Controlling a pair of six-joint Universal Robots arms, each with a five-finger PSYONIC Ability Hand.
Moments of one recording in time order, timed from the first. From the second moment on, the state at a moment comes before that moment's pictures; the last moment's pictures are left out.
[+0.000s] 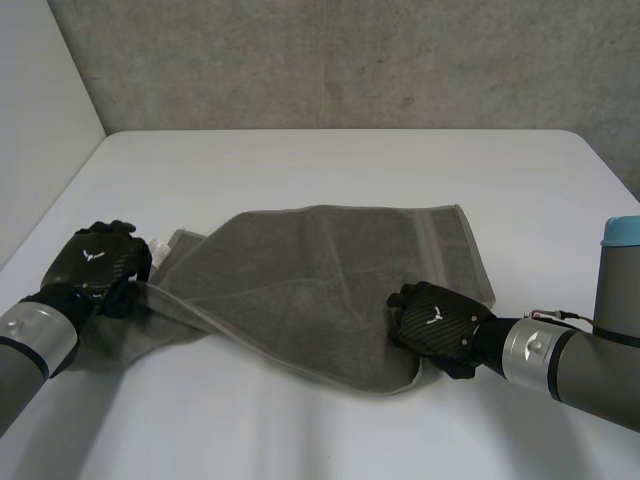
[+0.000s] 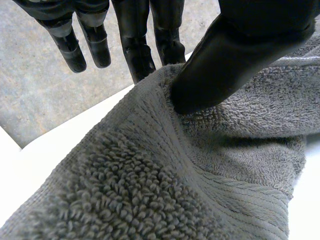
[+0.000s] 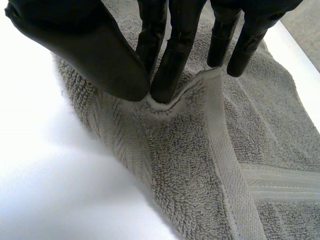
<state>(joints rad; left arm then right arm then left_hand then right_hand) 4.71 -1.66 -2.08 3.48 -1.18 3.45 1.80 -1.11 1.70 0.17 0.86 2.07 1.31 1.34 0.23 0.24 1.16 1.29 1.27 0.23 0.25 1.14</state>
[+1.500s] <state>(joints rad) 4.71 -1.66 -2.09 3.48 -1.18 3.45 1.78 -1.13 1.74 0.27 0.80 1.99 1.31 1.34 0.23 0.24 1.16 0.64 0.67 0.23 0.25 0.44</state>
